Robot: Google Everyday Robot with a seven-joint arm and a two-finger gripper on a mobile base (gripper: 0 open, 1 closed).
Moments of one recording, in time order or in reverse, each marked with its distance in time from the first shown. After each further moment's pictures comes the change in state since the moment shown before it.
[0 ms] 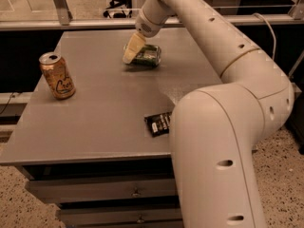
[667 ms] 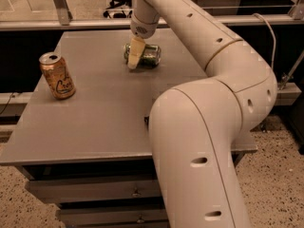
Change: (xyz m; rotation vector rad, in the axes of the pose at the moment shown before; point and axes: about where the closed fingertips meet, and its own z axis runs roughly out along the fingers) arm 0.010 0.006 0.008 0.015 0.220 -0.151
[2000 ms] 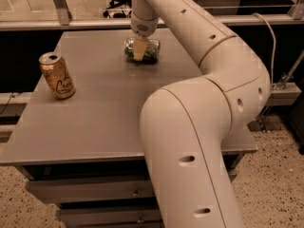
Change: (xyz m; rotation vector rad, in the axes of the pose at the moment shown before) arm 0.011 0.008 -0.011 -0.038 0.099 -0.064
